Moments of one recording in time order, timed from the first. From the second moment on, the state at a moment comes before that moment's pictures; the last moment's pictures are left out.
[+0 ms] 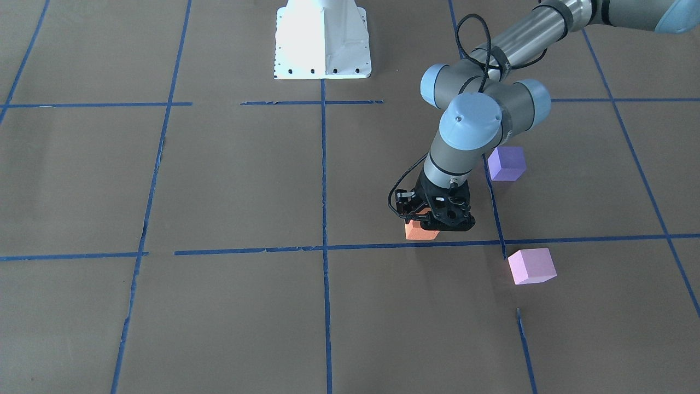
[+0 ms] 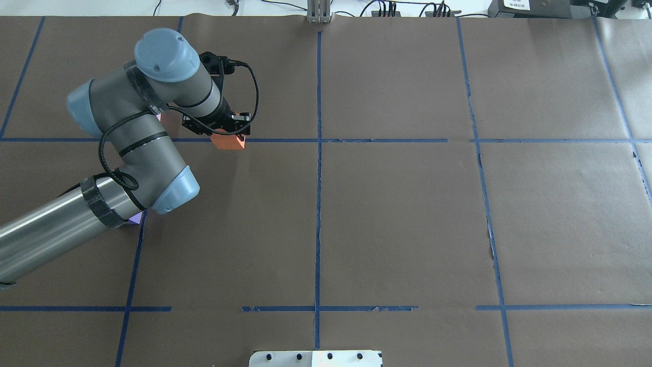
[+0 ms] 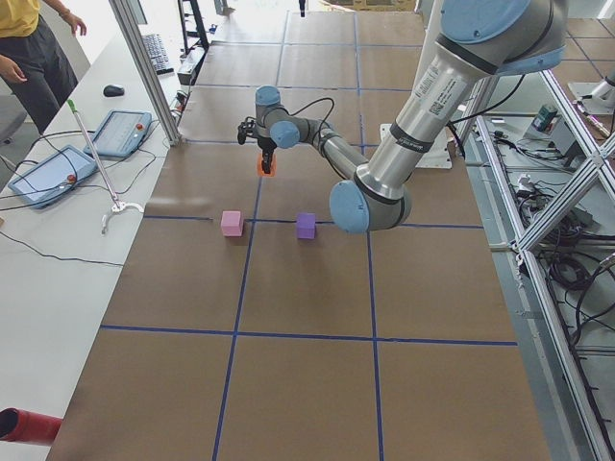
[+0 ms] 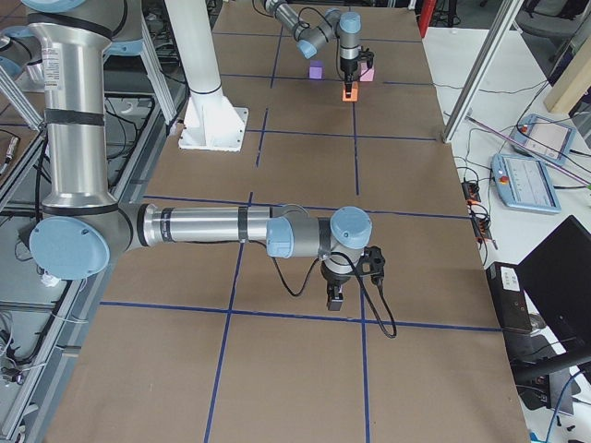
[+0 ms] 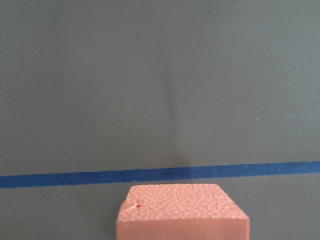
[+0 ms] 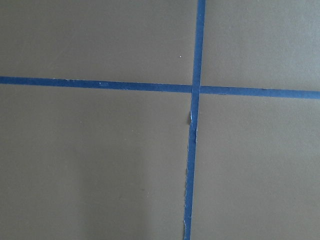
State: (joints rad) left arm -0.78 -2.23 -1.52 -1.74 -2.01 -1.01; right arm 1.48 -1.59 1.63 -1.58 2.36 0.05
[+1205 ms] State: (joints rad) left arm -0.94 -1.80 -1.70 -1.83 -2.15 -0.84; right arm 1.48 -1.59 1.63 -1.57 2.36 0.05
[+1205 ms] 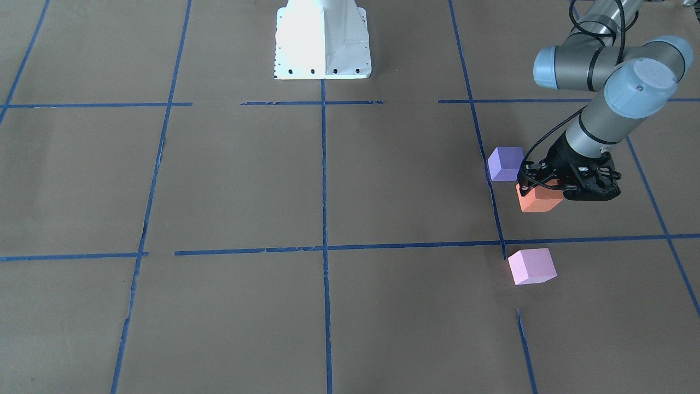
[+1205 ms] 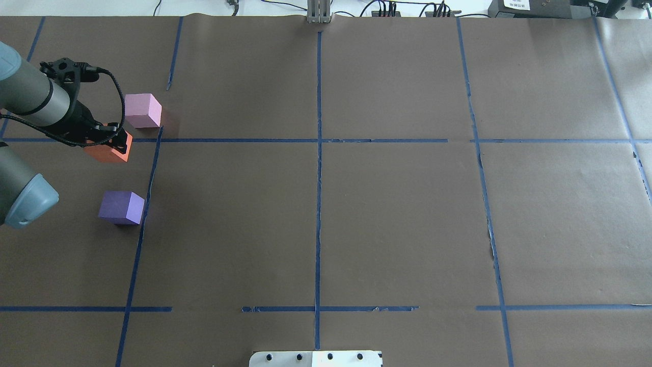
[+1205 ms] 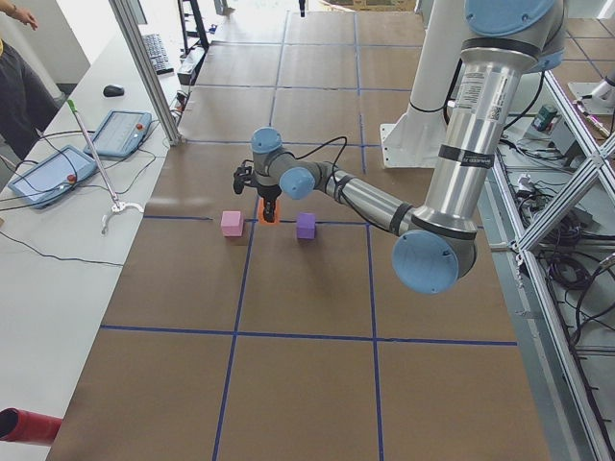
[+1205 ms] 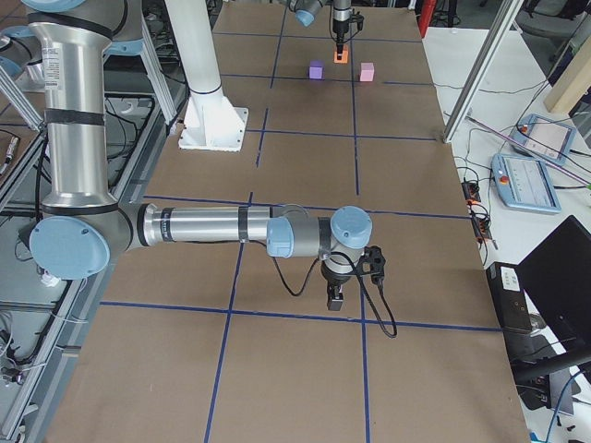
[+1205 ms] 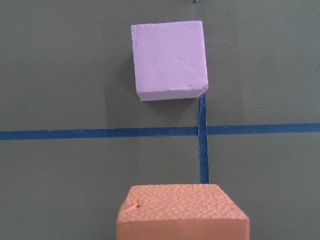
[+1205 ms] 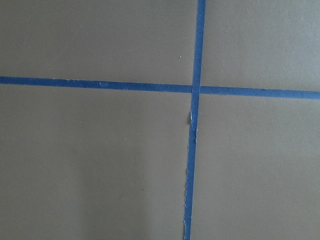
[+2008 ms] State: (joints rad) left arm -0.92 -1.83 -1.56 -2.00 -2.15 -0.92; right arm 1.48 -1.59 1.63 -1.57 2.36 0.05
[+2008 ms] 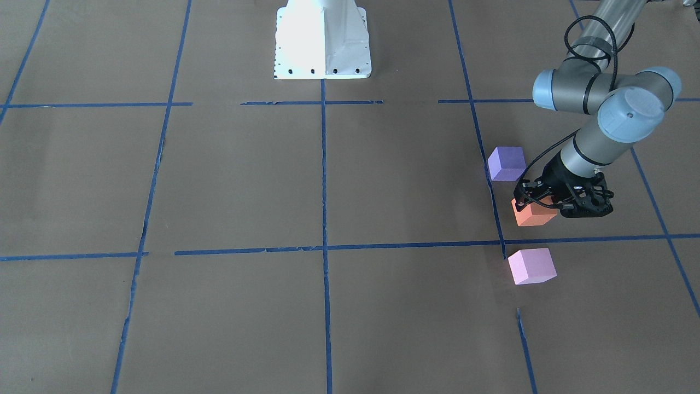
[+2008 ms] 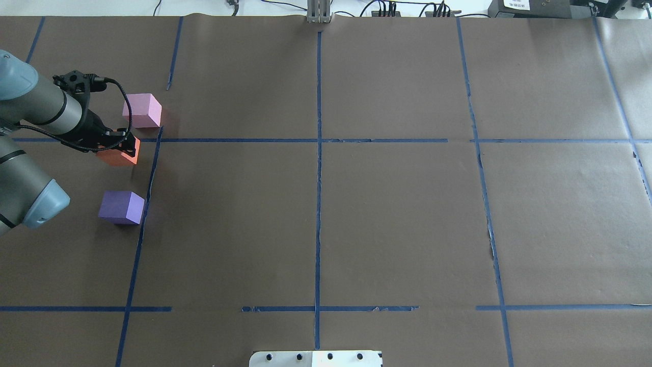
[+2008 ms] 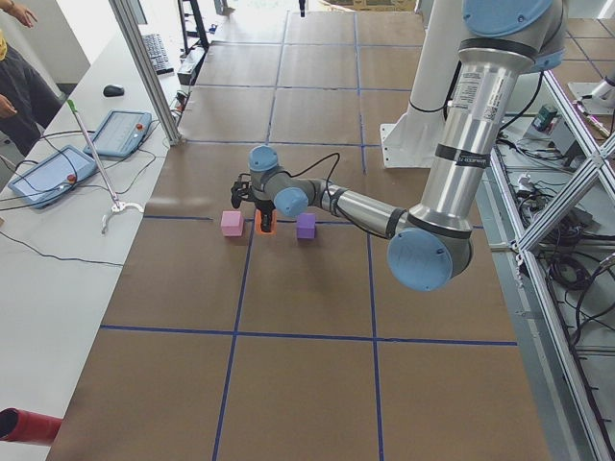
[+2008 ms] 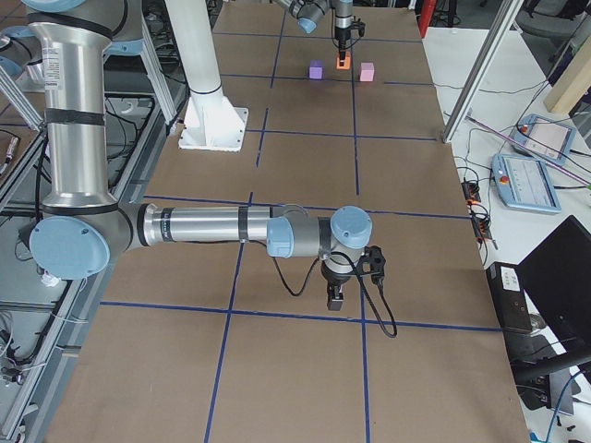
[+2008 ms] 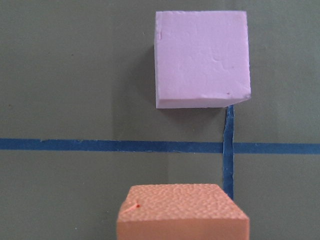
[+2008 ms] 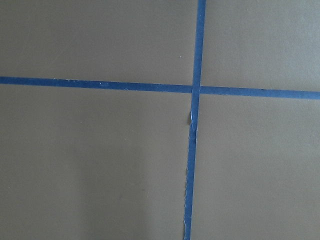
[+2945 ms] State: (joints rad) left arm -0.88 -1.84 -1.51 -2.07 -2.16 -0.96; right arm 1.48 -1.59 1.63 -1.57 2.36 0.05
